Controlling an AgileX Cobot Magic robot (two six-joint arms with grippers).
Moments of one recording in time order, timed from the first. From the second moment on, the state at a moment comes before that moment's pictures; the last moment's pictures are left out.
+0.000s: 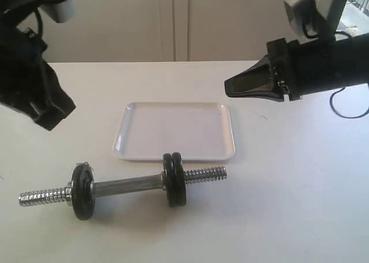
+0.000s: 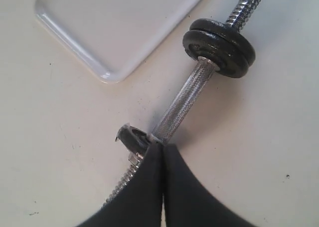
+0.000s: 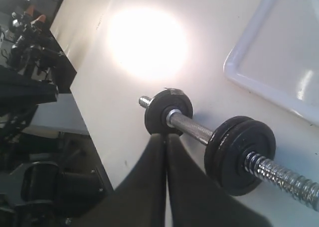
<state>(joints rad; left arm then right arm) -0.57 1.22 -1.20 -0.11 1.08 0.35 0.02 1.59 -1.04 1.30 1.21 -1.02</state>
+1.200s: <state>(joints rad) -0.57 0.94 -0.99 -0.11 0.95 0.29 0.02 0.72 -0.90 1.01 0.99 -0.86</state>
